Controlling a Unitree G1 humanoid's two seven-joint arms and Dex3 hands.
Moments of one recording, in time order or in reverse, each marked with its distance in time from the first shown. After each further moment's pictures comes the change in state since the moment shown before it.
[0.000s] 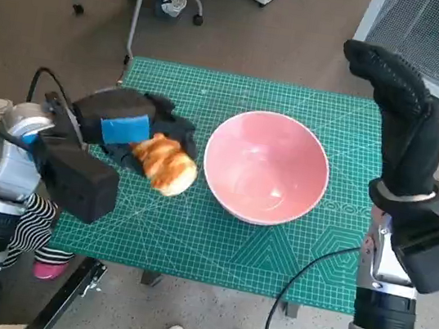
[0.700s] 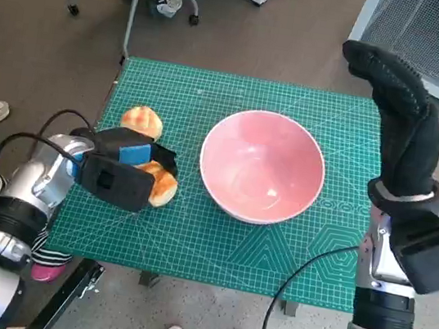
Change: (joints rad) left arm -0.036 -0.030 -0.231 0.517 0.262 -0.041 0.061; right arm -0.001 0.000 0.001 0.004 0.000 -0.008 0.002
